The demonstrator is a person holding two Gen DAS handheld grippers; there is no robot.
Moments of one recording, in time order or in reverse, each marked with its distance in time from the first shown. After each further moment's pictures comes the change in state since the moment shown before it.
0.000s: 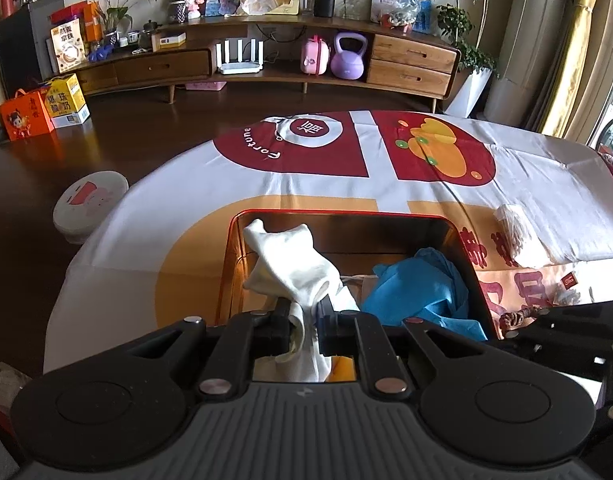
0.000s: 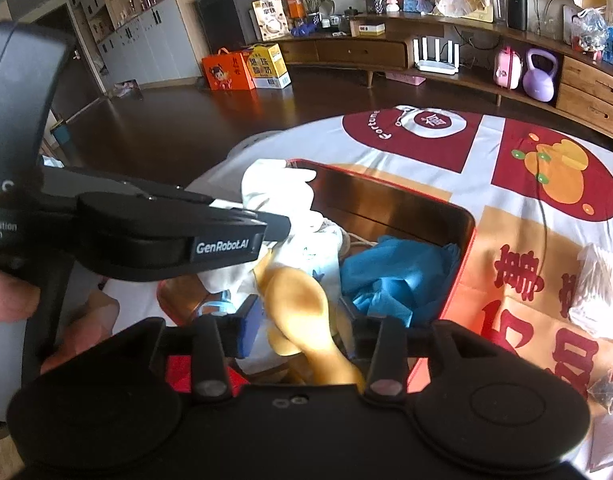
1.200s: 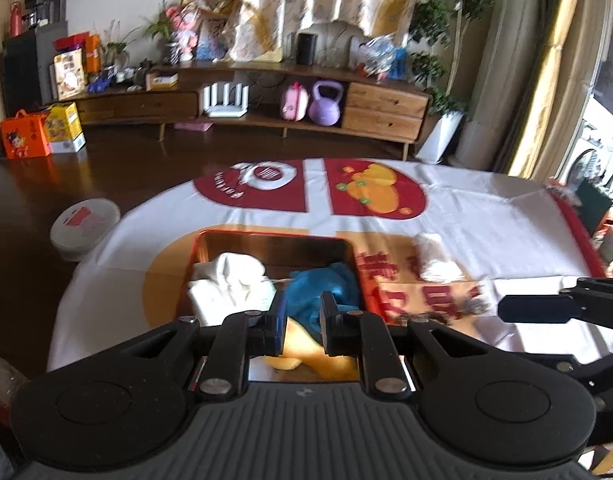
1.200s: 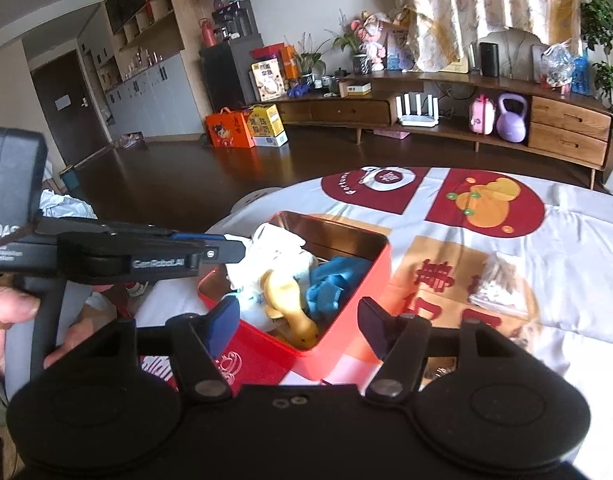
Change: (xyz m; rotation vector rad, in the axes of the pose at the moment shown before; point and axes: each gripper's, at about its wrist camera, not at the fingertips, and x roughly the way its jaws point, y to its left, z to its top) left arm -0.107 -0.054 -0.028 -0.019 -0.148 -0.061; right arm -0.143 -0.024 -0.040 0.011 -0.181 -0.003
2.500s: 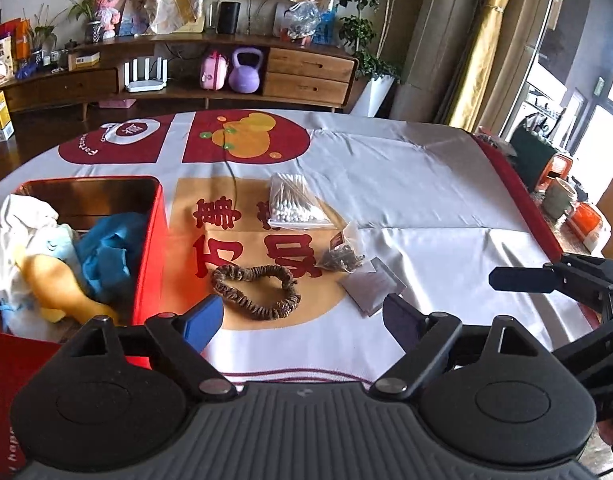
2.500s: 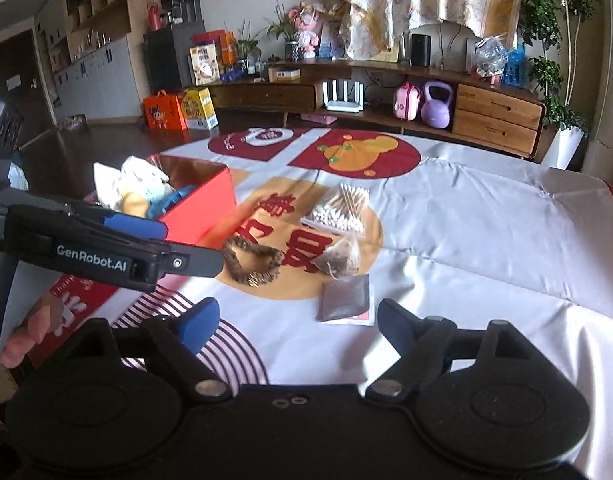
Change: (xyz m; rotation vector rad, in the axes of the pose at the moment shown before) left arm 0.069 -0.142 -0.050 0.040 0.082 -0.159; right arm -0.039 -0.125 -0.083 -0.029 0.031 -0.192
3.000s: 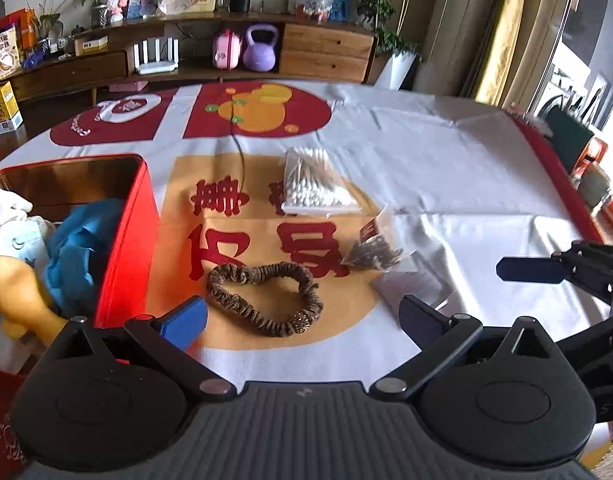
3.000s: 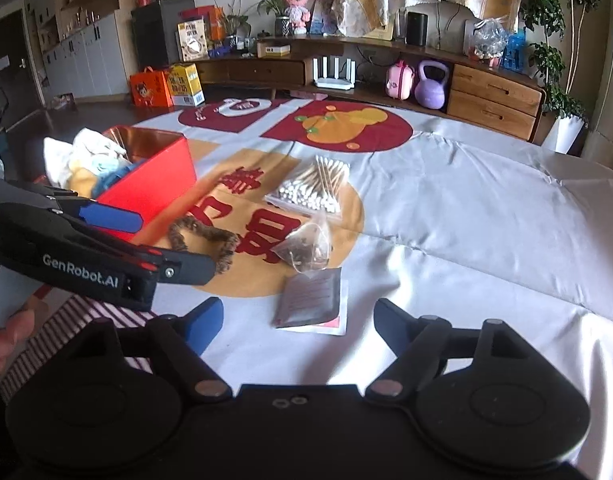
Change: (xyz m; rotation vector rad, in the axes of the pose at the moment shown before) left arm 0.064 0.002 0.004 0.013 0.069 0.065; right arm 0.057 -0.026 -0.001 -0.012 0.066 -0.033
